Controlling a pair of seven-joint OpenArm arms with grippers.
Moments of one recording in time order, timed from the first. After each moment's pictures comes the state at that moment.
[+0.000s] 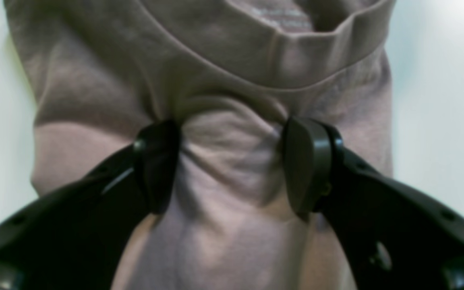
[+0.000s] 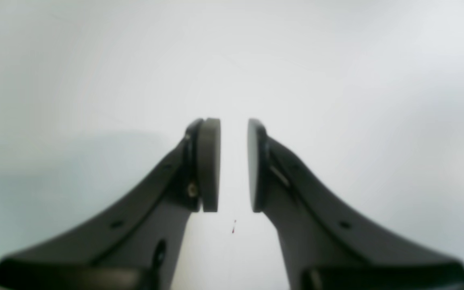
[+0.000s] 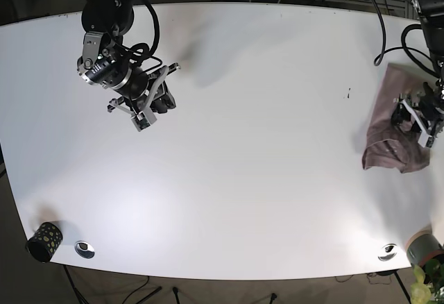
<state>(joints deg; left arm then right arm) -9.5 -36.5 -10.3 45.5 -10.9 -39.7 21.1 -6.7 4.4 13.4 102.2 15.4 39.7 -52.3</state>
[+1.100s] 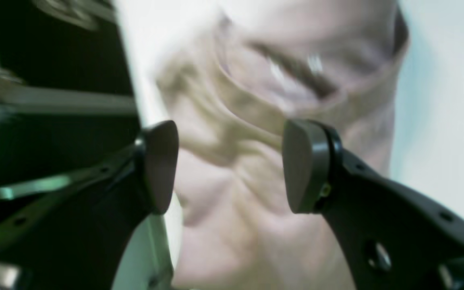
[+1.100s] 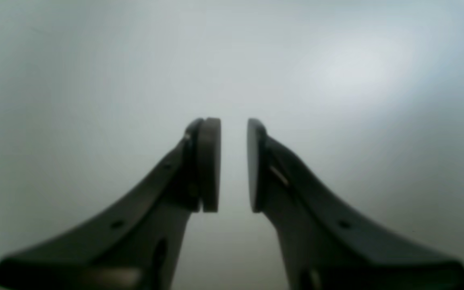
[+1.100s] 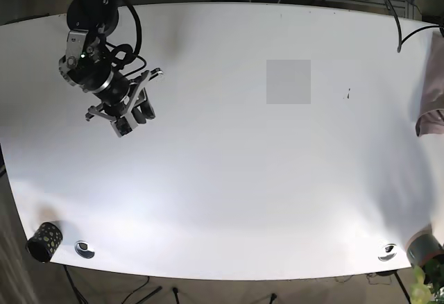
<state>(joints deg) 3.7 -42.5 -30.7 66.1 -1.5 -40.1 27.0 -7.0 8.6 16.1 108.7 15.2 40.0 -52.4</state>
